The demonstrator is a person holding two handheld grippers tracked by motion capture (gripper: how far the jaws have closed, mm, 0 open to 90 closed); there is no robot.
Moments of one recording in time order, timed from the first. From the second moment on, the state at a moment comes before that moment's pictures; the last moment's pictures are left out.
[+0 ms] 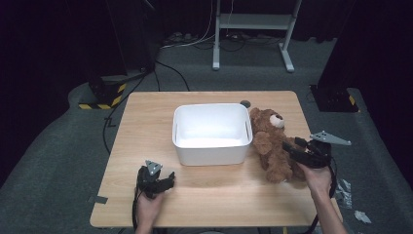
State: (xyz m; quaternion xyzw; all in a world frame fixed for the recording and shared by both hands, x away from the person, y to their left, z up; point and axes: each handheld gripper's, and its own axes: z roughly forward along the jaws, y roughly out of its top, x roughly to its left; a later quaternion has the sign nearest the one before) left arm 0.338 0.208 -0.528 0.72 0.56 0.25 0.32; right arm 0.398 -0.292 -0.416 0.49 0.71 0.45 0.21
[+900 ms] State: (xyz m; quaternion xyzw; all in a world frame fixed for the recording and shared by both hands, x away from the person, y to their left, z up) left arm 0.338 0.208 -0.527 0.72 0.56 0.25 0.32; right arm 0.433 -0.287 -0.412 0.52 0.72 0.42 0.20
